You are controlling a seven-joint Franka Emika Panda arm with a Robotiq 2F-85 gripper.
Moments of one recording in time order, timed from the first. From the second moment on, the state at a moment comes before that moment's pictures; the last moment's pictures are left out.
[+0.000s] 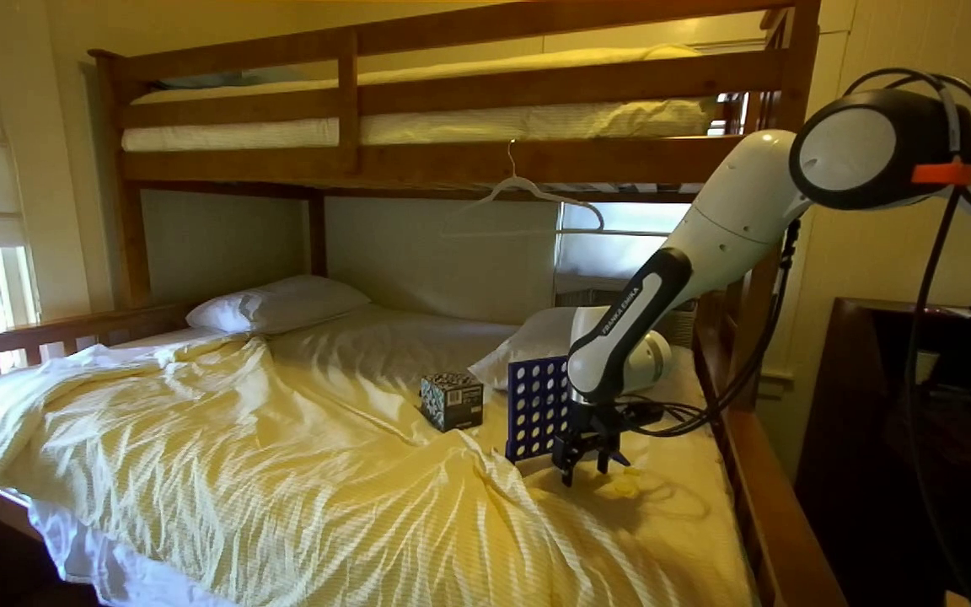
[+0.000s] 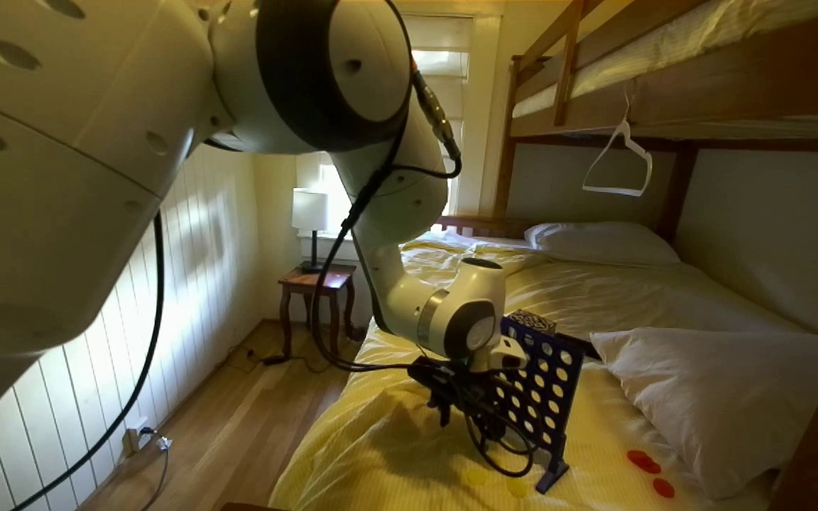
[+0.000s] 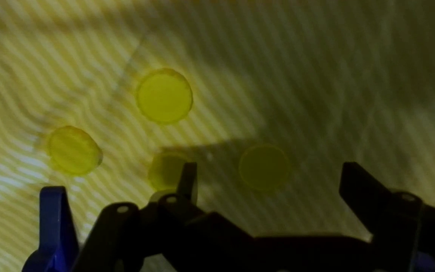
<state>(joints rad) -0.05 0.60 -0.12 -2.01 0.04 2.63 0.08</state>
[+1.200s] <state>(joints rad) -0.01 0.64 -0.15 -1.99 0.02 2.69 0.08</state>
